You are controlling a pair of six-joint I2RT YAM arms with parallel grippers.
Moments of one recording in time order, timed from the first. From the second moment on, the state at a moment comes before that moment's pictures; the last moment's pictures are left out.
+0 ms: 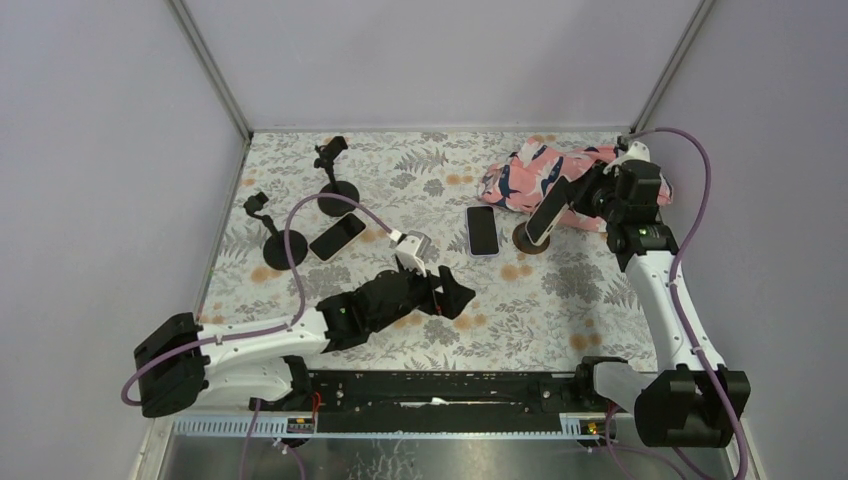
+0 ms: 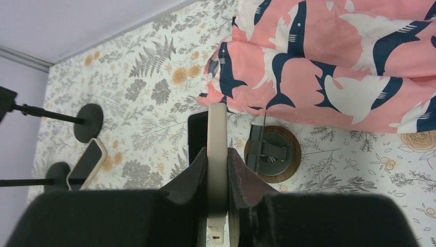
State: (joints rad) left arm -1.12 1.11 0.56 0.26 -0.26 -0.68; right arm -0.02 1.12 0.98 -0.28 -0.20 0.45
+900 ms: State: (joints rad) left arm -1.12 1.17 0.58 0.31 -0.18 -0.70; right arm -0.08 1.07 0.89 -0.23 -0.04 0.23
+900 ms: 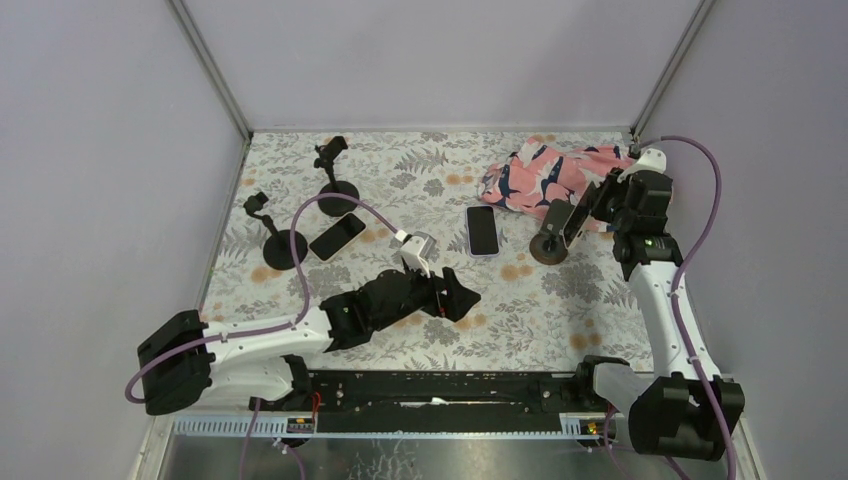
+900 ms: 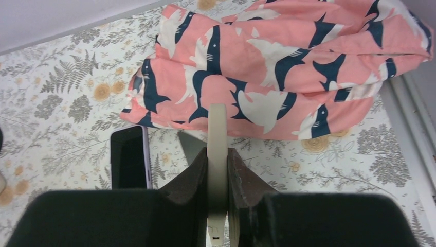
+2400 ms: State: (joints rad) left arm -1.12 0.98 0.50 0.33 -0.12 -0.68; right arm -0.32 1.55 1.25 -0.53 -1.28 -0.68
